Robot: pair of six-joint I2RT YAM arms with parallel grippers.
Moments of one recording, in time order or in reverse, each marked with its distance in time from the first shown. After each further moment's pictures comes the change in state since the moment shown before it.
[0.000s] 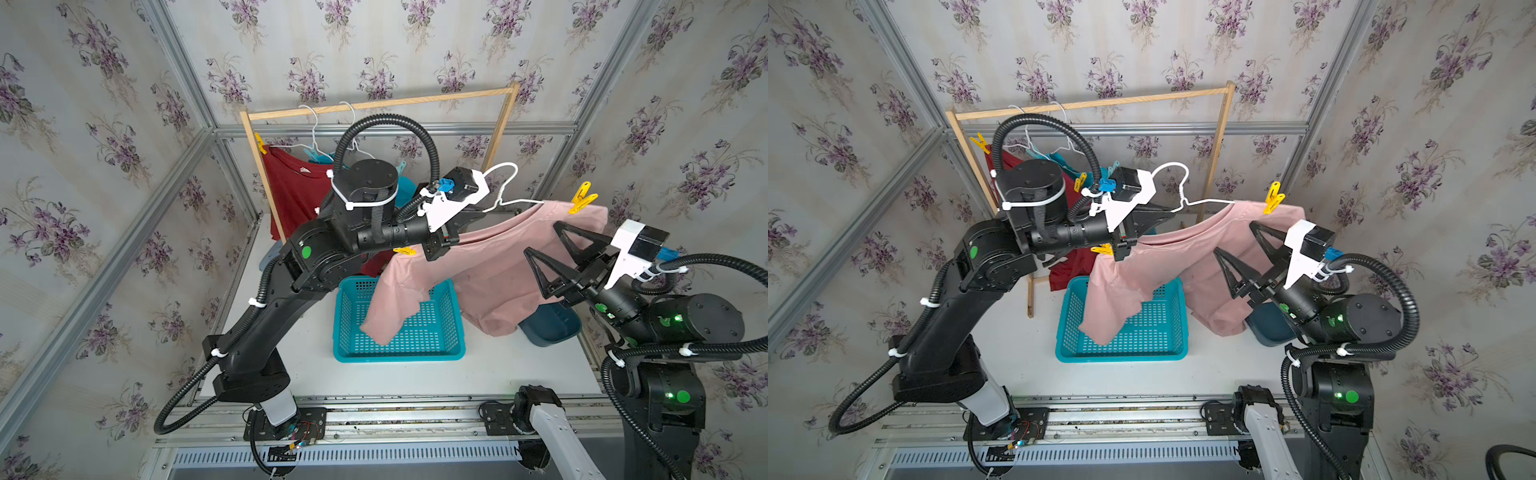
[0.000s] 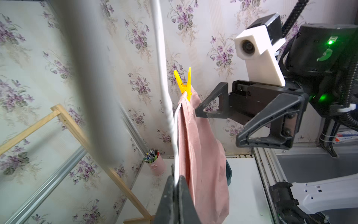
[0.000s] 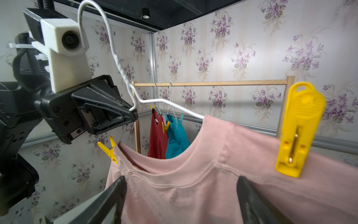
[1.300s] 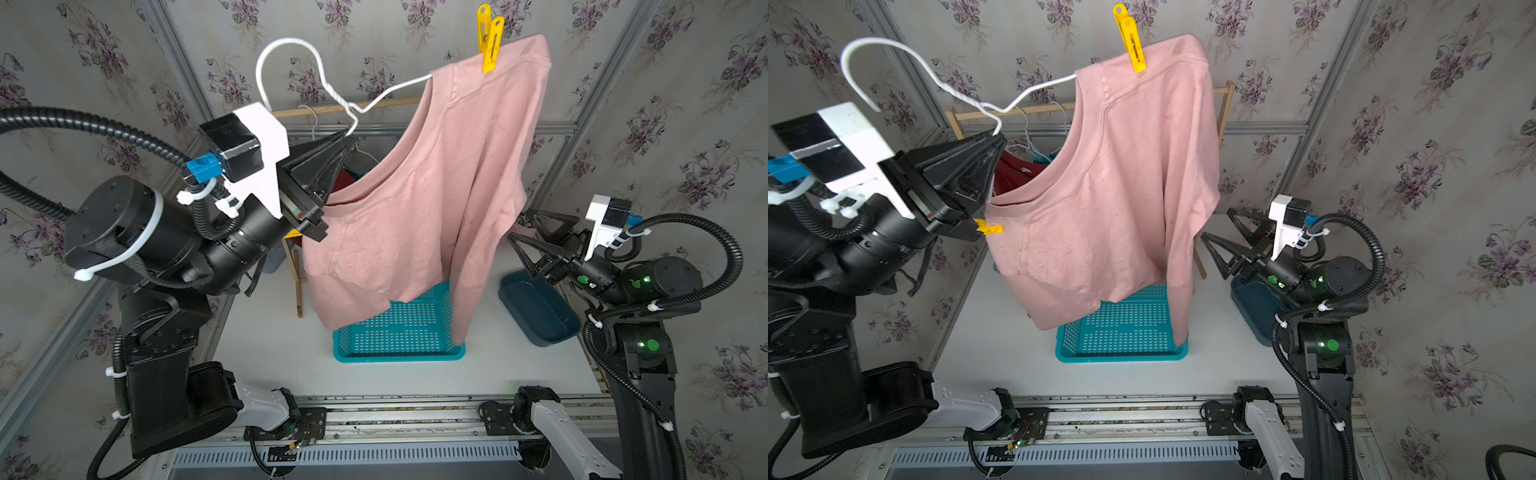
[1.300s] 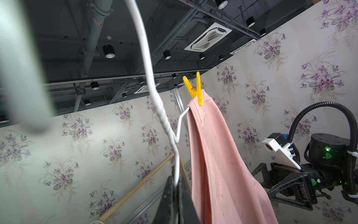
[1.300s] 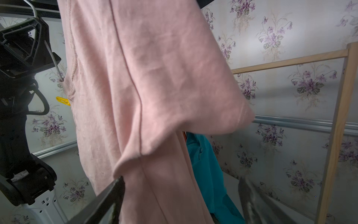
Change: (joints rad) left arm 0.001 -0.314 0.028 0.135 -0.368 0.089; right arm 0.042 0.132 -0.106 0.234 -0.110 0.169
